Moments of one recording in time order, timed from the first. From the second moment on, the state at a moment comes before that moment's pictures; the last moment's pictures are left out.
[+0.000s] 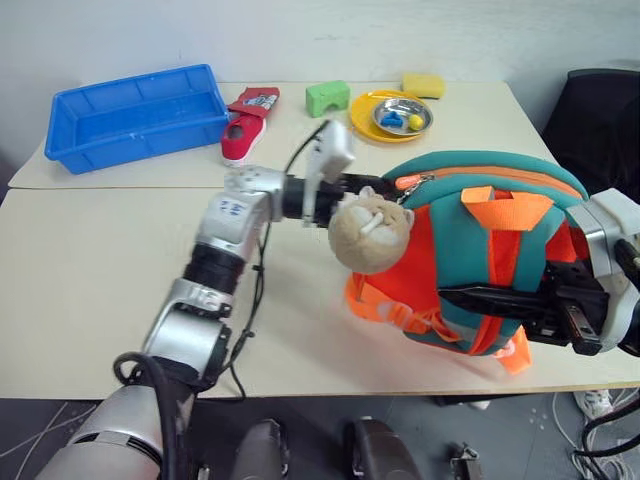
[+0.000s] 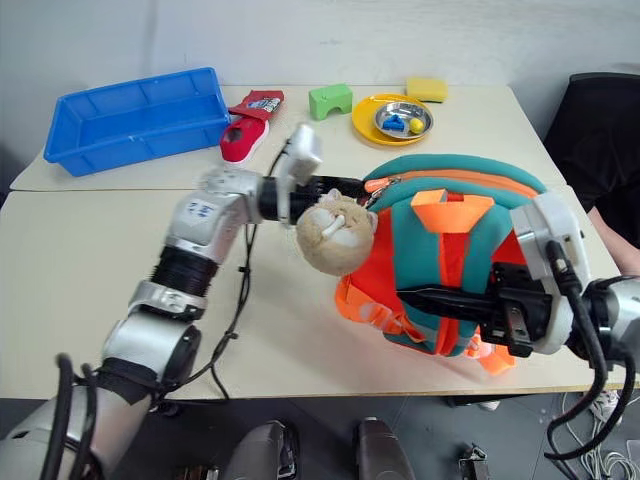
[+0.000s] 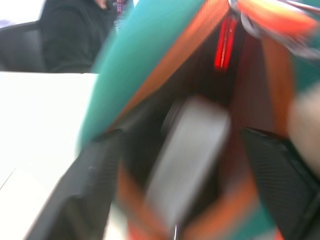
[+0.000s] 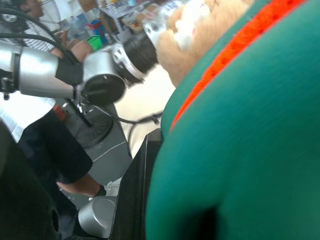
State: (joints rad) left arm -1.05 0.32 -0.10 0.44 -0.33 0.44 -1.21; right arm -0.07 -1.05 -0.55 -0.62 1.47 0.96 0.76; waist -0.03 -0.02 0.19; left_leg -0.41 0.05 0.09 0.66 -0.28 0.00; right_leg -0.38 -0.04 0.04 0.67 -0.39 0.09
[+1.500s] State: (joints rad) left arm -1.00 0.52 -0.15 0.42 -0.28 0.31 -1.21; right arm 0.13 -1.01 -0.62 -0.68 1.34 0.87 0.75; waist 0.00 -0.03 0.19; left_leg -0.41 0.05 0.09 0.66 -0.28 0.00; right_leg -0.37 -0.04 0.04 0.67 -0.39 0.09
